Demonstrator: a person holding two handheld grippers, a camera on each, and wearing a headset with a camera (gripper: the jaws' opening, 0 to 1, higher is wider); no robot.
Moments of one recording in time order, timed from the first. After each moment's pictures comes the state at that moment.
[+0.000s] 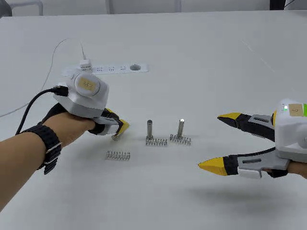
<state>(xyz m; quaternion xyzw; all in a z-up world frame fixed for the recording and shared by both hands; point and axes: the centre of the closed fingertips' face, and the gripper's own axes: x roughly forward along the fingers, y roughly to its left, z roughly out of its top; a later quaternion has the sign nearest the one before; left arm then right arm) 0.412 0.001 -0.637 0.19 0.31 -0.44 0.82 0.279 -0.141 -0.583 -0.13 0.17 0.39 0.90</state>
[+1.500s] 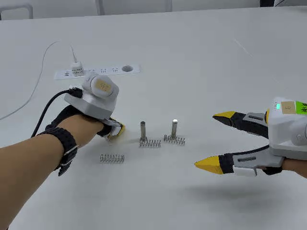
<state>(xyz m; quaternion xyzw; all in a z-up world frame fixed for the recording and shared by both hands) 0.420 -0.003 -0.656 0.21 0.37 -0.38 0.82 0.280 -0.146 -0.584 -0.13 0.17 0.38 0.90</state>
